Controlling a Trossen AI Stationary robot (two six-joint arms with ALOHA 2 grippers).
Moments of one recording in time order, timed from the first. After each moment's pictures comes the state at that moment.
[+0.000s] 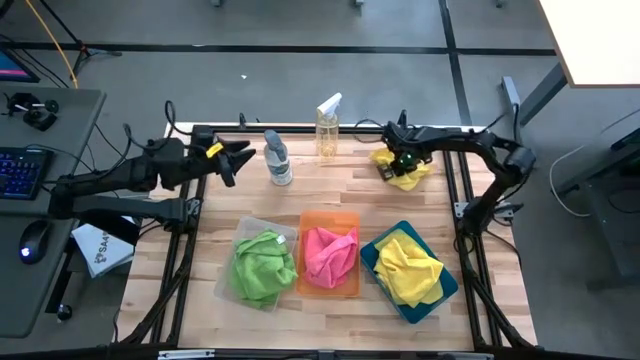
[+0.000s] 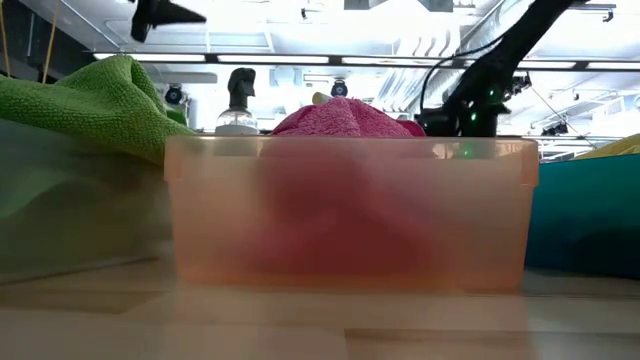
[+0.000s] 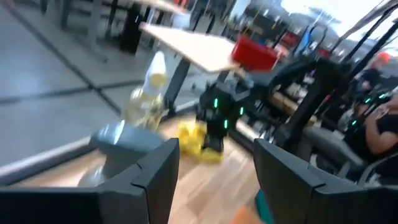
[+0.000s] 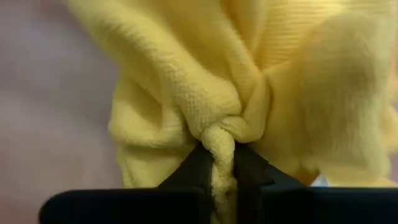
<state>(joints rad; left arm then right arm) 0.14 0.67 0.81 -0.30 -0.38 -0.48 -0.73 1.68 0.92 -0.68 0.05 0.43</state>
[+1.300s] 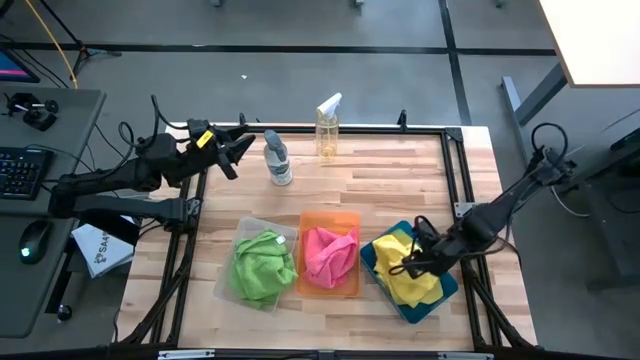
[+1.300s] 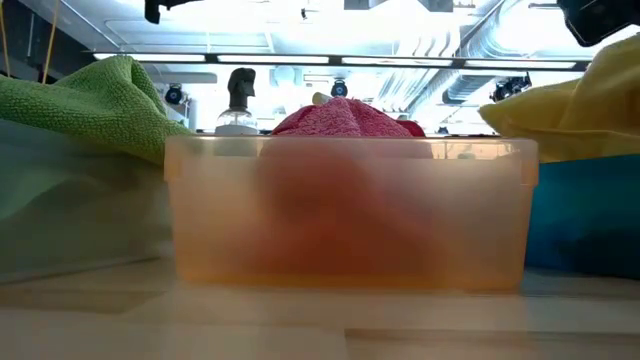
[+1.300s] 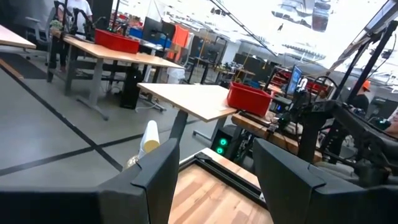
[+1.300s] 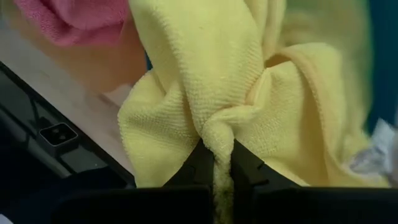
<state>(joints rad) 0.15 0.71 0.81 -0.03 -0.43 -0.28 0.65 1.14 0.90 -0.90 0.11 1.68</state>
